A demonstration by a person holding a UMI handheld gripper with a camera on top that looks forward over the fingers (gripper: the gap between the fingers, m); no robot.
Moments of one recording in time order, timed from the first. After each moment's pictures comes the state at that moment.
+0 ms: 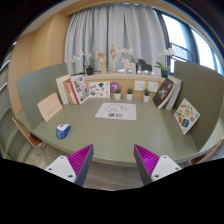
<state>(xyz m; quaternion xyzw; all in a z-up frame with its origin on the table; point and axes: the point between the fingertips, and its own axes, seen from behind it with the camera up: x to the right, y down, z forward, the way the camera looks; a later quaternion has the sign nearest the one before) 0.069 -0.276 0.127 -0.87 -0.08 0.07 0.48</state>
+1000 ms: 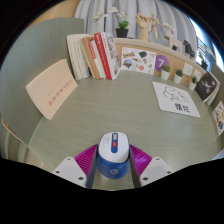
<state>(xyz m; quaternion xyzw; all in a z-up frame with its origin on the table) -0.252 -0.135 -0.020 -0.93 -0.09 0.04 0.35</state>
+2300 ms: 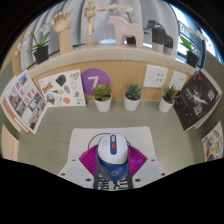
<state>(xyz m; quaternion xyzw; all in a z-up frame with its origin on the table) 0.024 0.144 0.028 -0.94 0.02 0.00 0.34</state>
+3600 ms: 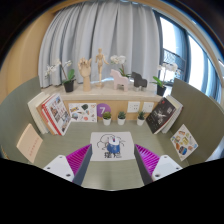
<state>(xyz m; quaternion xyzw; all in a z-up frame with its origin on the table) -0.001 -0.059 0.234 -0.88 0.02 -0.04 0.48</state>
